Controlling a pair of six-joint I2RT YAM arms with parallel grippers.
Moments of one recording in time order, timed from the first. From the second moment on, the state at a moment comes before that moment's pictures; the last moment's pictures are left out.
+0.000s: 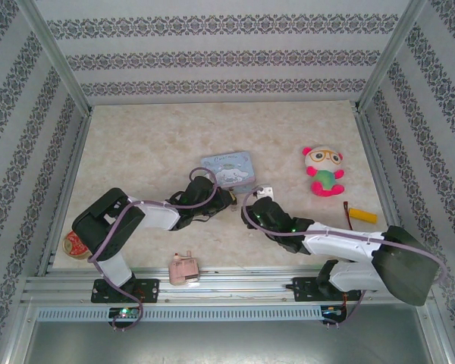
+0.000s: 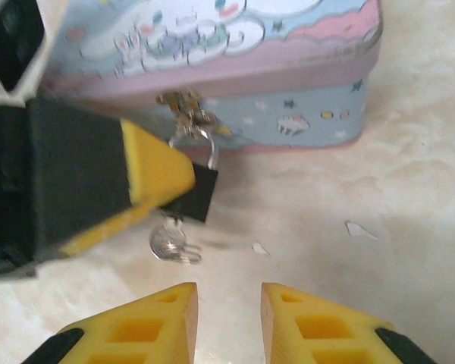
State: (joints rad) left arm -0.70 1.72 0.68 0.45 0.18 -1.17; right arm 0.91 1.23 0.46 0.06 0.27 0.65
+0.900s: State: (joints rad) left arm -0.66 1.72 0.69 0.41 0.23 -1.18; right arm 0.98 1.52 0.80 -0.16 0.34 0.44
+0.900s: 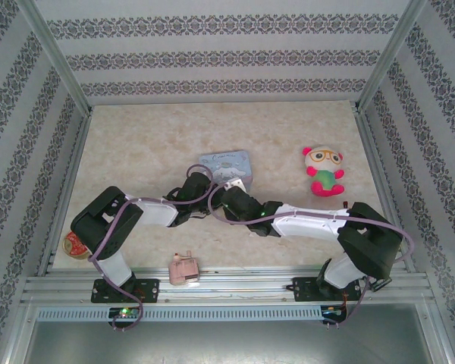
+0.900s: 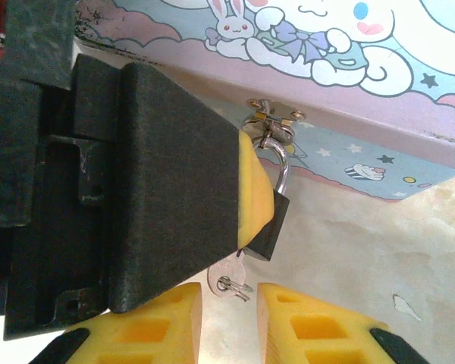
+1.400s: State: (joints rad) left arm -0.64 1.72 0.71 0.39 0.29 -1.22; right arm 1.04 1.44 0.78 -0.30 0.36 0.42
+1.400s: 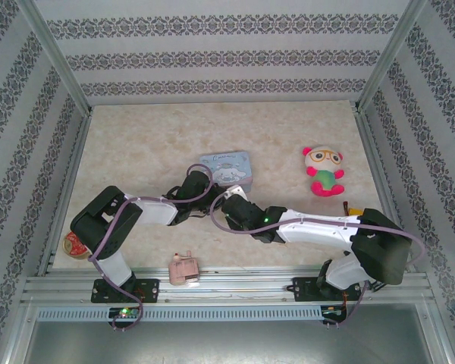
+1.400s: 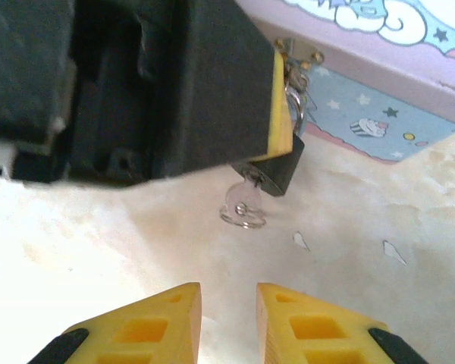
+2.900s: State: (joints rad) left arm -0.60 1.72 0.71 0.39 0.32 -1.22; right arm 1.03 1.71 0.91 -0.18 0.51 0.41
